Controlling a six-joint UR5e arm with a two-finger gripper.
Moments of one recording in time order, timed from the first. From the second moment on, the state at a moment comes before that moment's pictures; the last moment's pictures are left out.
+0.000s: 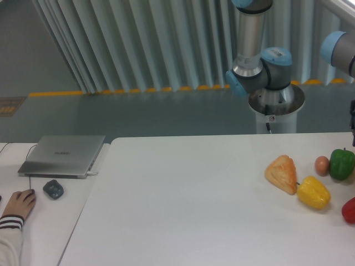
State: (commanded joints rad) arm 2.66 -1.81 -1.50 -1.37 1.57 1.92
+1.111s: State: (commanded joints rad) arm 2.67 -1.81 -1.53 -1.37 1.46 1.74
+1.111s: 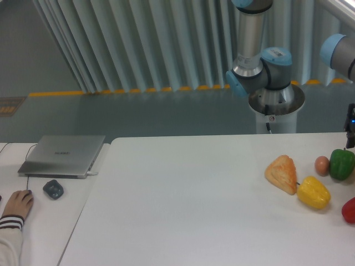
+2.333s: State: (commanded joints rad) arm 2.35 -1.62 -1.71 -1.37 1.44 1.14
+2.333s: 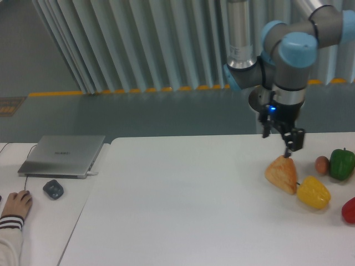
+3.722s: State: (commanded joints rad) arm 2.19 -1.80 -1.76 -1.36 1.80 1.19
